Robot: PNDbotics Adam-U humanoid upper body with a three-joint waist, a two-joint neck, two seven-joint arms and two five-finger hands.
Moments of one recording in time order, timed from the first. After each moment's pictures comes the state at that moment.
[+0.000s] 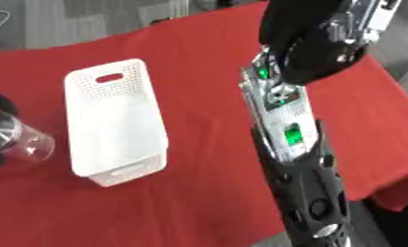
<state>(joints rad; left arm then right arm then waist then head) -0.60 1.04 -0.37 -1.85 -0.60 -0.51 -0.28 -0.58 -0.06 0.13 -1.99 0.21 -0.71 -0.45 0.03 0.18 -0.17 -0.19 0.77</state>
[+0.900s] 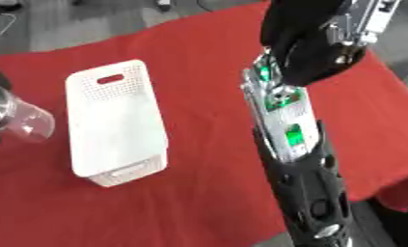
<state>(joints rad) -0.68 1.06 -0.35 -1.92 -0.54 -0.47 -0.29 -0.57 -0.06 0.13 -1.99 0.22 -0.71 -0.45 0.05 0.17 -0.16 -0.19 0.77</state>
